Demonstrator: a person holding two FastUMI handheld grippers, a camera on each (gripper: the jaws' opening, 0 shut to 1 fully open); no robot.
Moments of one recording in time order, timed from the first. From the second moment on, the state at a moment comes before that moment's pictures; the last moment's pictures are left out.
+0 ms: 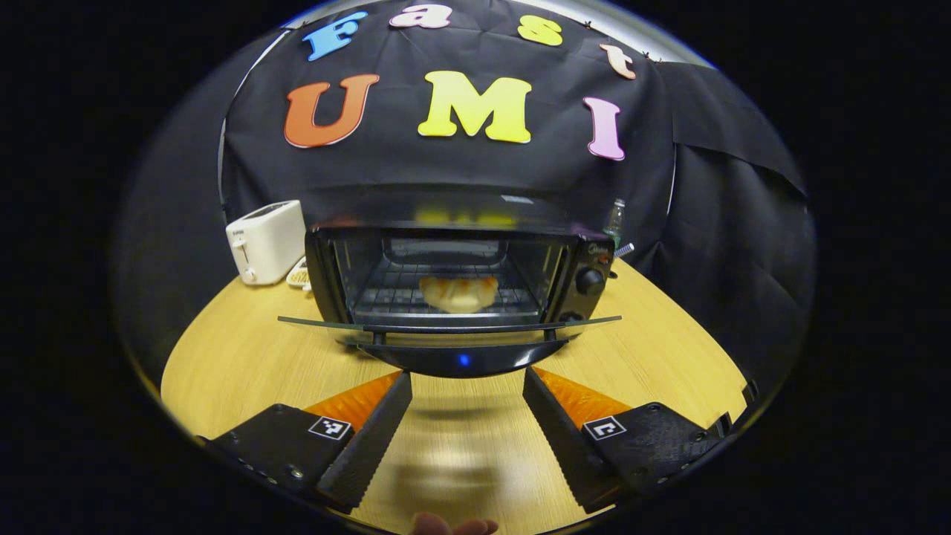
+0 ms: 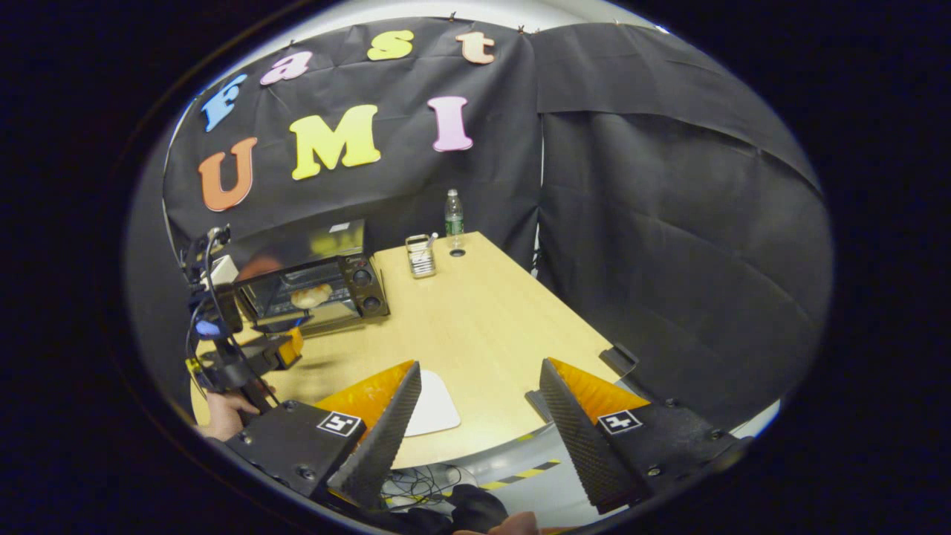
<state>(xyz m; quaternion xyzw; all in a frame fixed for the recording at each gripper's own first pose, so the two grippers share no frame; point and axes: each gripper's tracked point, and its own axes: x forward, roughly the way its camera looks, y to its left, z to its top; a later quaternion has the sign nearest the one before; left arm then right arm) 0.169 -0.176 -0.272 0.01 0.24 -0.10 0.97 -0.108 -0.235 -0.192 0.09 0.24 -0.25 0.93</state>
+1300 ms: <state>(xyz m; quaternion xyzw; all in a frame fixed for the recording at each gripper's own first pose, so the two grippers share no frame) 0.097 -0.044 0.033 -0.04 0.03 -0.05 1.00 0.033 -0.102 0.005 0.03 0.02 -0.05 1.00</state>
